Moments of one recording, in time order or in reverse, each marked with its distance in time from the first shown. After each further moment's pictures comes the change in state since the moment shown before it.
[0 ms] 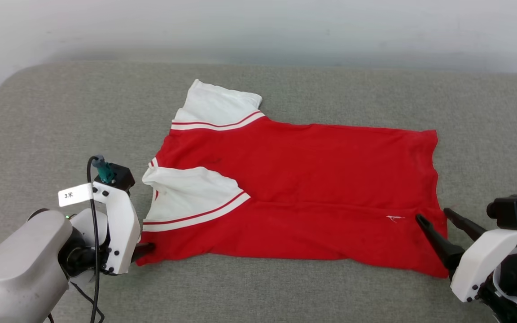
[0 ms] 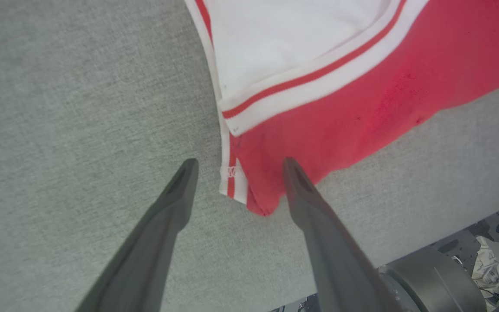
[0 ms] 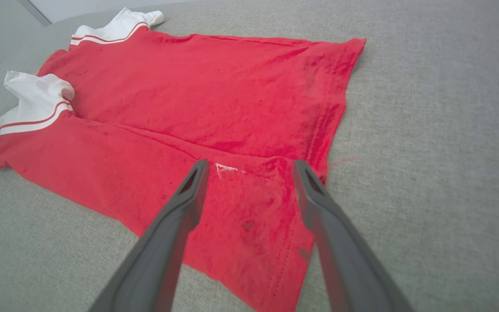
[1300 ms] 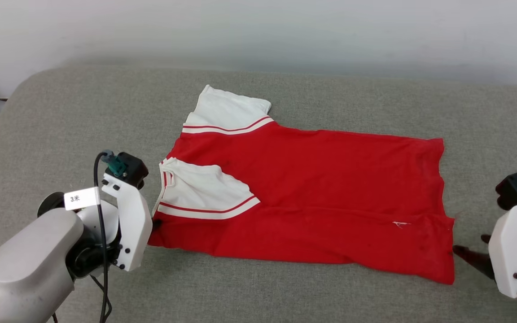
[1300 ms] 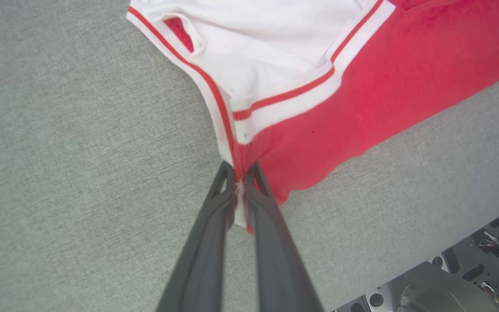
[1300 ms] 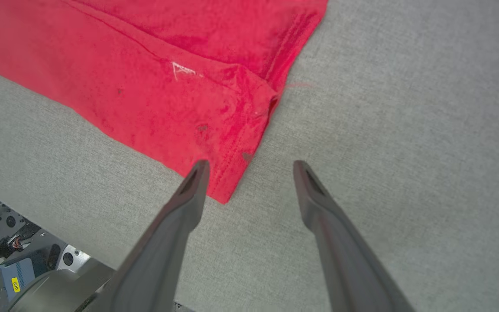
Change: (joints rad) left arm -0.015 0.030 -0.054 -0.108 0.025 0.014 -0.140; right arm -0.079 -0.203 0.006 -0.121 0.074 0.000 0.634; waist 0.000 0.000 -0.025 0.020
